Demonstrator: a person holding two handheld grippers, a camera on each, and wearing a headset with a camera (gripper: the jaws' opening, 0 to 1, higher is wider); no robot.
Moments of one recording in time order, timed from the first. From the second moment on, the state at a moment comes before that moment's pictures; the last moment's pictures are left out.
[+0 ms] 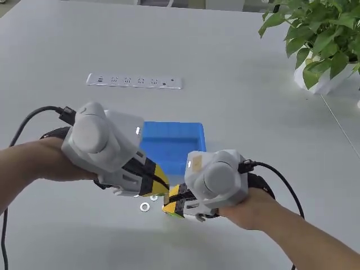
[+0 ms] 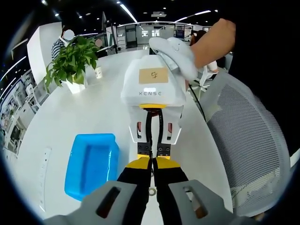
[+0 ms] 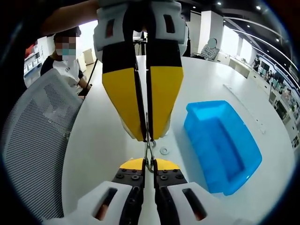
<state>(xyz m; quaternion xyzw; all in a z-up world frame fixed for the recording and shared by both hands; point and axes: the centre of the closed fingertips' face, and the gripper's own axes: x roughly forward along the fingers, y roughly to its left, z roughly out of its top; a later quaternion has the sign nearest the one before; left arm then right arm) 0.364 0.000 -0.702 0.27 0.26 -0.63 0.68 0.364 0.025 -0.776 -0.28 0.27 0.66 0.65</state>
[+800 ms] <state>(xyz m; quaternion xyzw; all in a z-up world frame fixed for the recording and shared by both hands) 0.361 0.006 -0.692 0.23 0.25 -0.61 0.71 0.359 0.020 -0.771 -0.28 0.27 0.66 0.64</state>
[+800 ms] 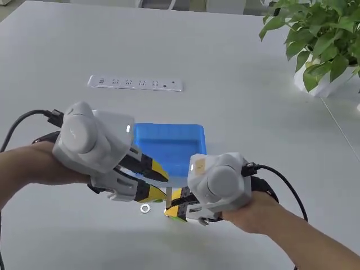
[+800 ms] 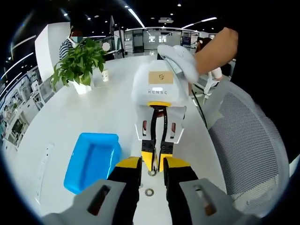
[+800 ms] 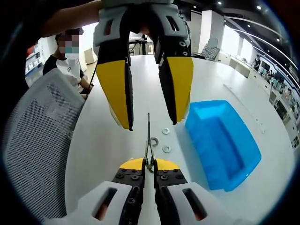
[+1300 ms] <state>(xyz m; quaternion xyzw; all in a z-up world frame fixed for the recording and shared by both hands) 0.360 0.020 -0.683 0.17 0.24 -0.58 0.76 0.366 0.016 -0.737 -0.29 0.26 0.66 0.64</state>
